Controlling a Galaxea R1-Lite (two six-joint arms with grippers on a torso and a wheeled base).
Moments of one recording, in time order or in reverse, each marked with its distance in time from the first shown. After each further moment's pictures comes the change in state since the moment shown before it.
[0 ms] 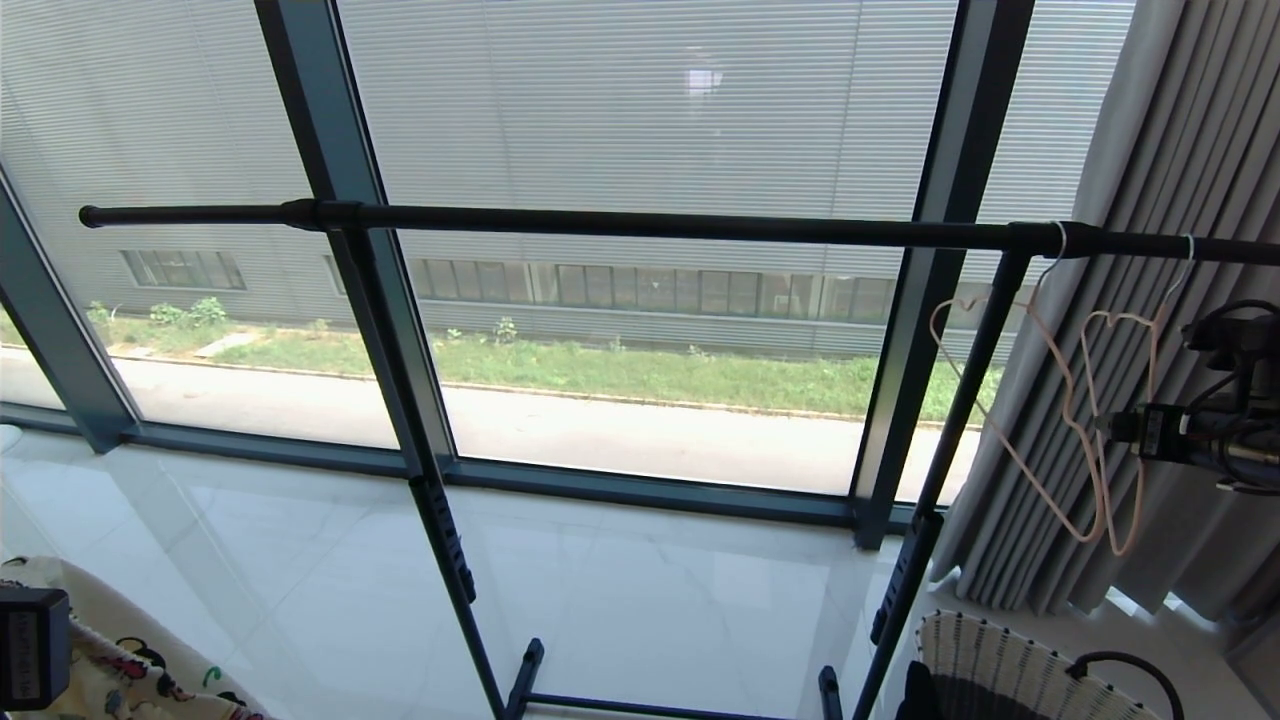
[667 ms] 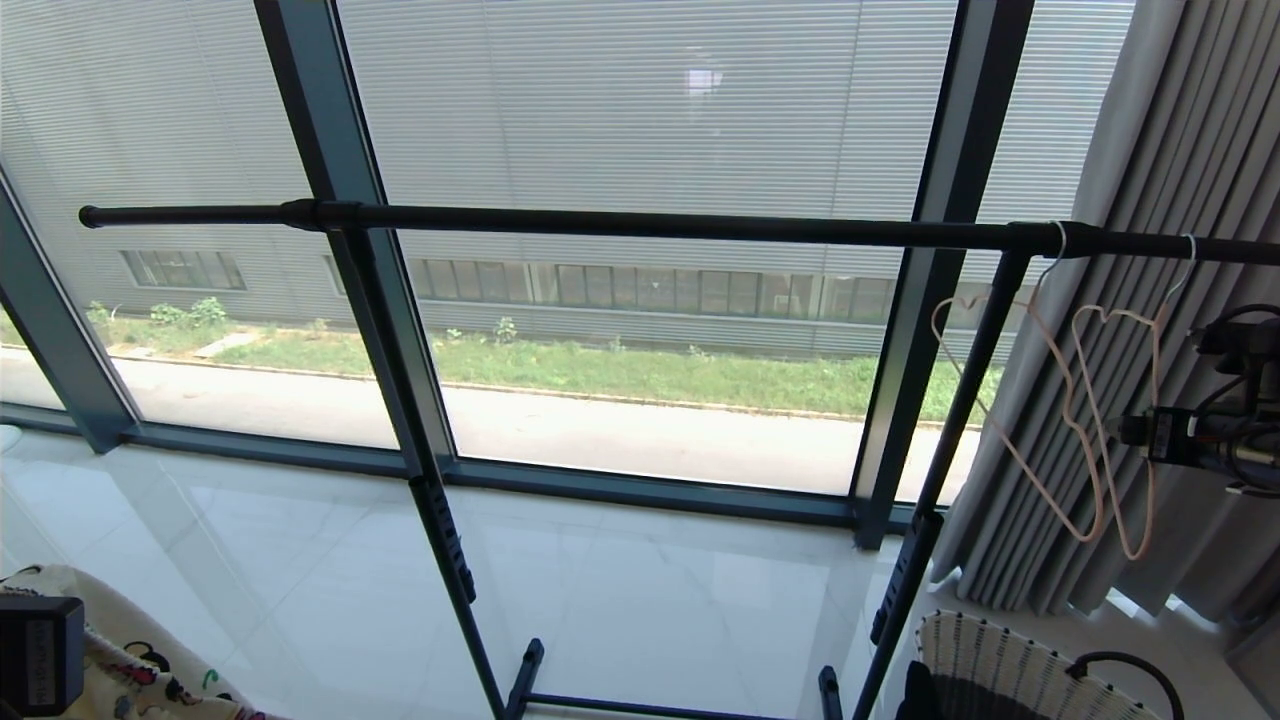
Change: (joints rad) left arm -0.001 0.009 0.029 -0.024 0.000 -0.001; right arm -0.025 0.007 -0.001 -0.001 -0.002 -0.005
